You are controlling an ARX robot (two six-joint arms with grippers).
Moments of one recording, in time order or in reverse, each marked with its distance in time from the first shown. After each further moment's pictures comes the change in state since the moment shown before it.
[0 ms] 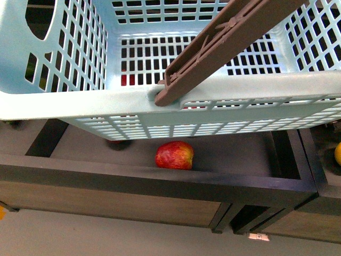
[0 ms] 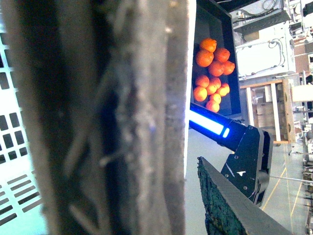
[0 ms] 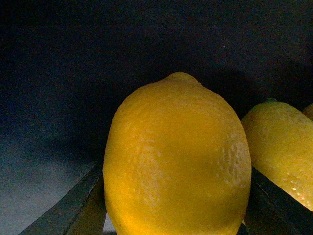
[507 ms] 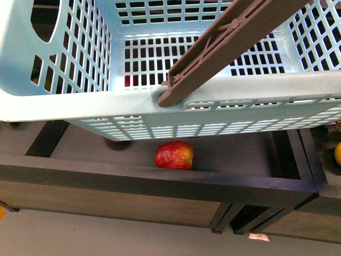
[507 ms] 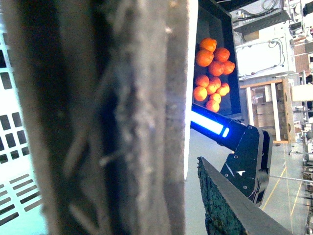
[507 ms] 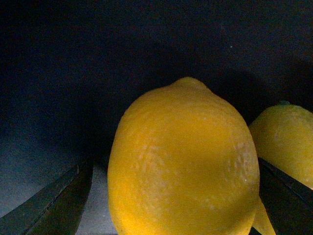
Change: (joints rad) left arm 0.000 0.000 0.000 0.000 0.002 0.000; right arm -0.003 0.007 0.011 -0.008 0.000 -0.010
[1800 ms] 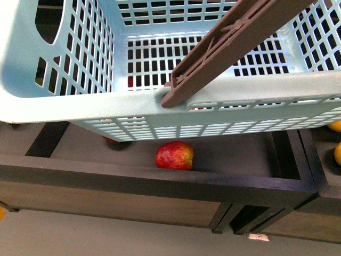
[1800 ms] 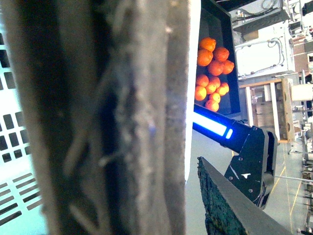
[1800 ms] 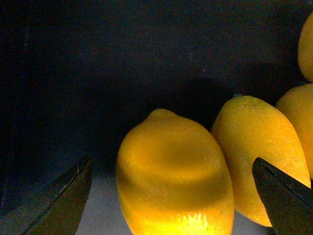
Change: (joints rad) left arm 0.000 0.000 0.000 0.000 0.001 0.000; right arm 0.014 -0.033 -0.038 0.126 -0.054 0.305
